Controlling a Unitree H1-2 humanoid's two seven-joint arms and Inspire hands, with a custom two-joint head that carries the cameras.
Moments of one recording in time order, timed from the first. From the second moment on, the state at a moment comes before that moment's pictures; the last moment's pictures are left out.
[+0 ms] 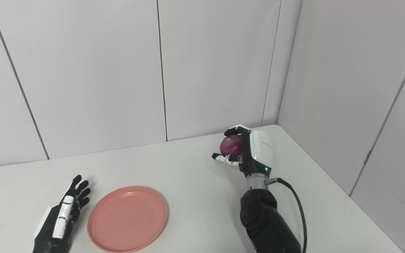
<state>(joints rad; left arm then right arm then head) -0.27 0.02 -0.07 0.30 -0.03 -0.08 -0.17 -0.37 -0.32 0.09 0.24 -0.60 0.12 -0.49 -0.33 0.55</state>
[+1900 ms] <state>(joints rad) -0.21 -0.06 -0.15 0.19 0.08 0.03 -0.04 -0.26 -0.19 0.34 0.20 -0.69 -0.23 -0.28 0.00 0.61</state>
